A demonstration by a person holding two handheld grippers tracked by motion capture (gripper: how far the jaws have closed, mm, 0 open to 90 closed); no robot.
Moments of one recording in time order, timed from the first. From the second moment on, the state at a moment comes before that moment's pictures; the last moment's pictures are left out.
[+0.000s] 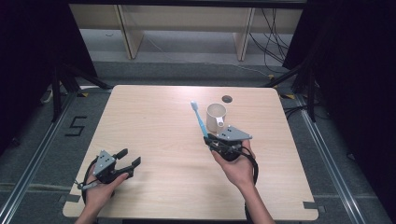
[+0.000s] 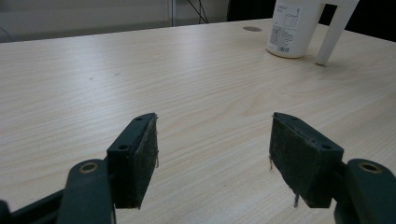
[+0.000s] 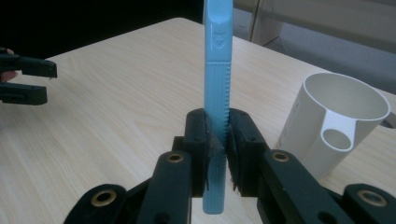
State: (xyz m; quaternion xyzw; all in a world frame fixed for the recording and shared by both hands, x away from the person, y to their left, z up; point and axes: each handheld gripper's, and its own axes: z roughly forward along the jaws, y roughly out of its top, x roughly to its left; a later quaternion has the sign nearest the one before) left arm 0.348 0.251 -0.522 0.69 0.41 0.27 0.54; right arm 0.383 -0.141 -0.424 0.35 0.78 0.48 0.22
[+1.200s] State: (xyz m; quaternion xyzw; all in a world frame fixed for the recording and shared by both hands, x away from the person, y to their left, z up) left arm 0.347 0.251 -0.523 0.68 0.41 0.27 0.54; right arm 0.392 -0.173 -0.418 0.39 0.68 0.55 0.28
